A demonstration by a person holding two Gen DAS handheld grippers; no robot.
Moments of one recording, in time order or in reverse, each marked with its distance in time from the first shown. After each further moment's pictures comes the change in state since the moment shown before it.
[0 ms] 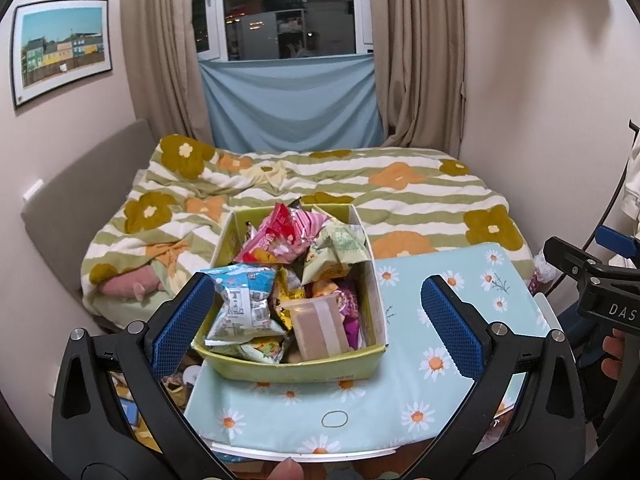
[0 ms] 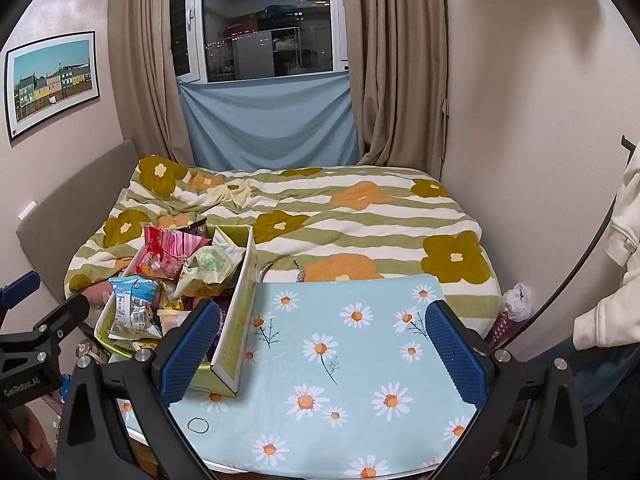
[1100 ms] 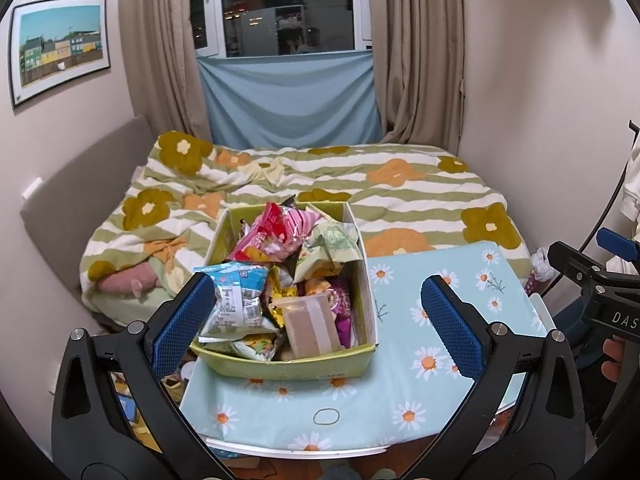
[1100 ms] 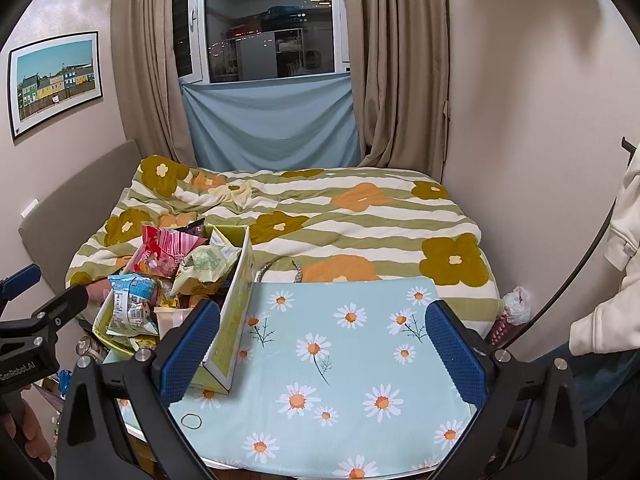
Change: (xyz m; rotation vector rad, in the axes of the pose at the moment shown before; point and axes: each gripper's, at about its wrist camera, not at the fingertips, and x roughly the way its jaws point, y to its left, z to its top) left arm -0.008 -0.015 0.002 -0.007 0.019 0.002; right arm -0.002 -0.001 -0.001 -0.001 0.001 0.002
